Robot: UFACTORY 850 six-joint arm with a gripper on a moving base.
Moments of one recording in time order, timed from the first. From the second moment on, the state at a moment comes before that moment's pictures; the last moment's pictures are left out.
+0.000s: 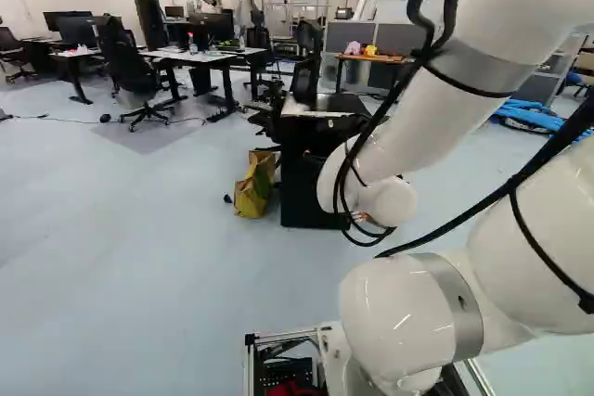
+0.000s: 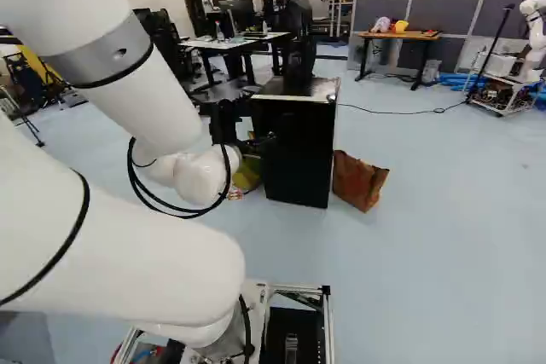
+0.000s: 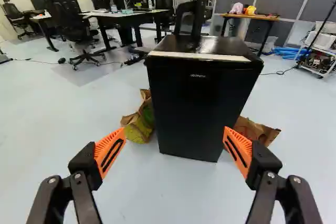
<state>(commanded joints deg) 0.0 16.0 -5.0 0.0 50.0 0.0</state>
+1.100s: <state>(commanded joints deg) 0.0 16.0 -5.0 0.0 50.0 0.0</state>
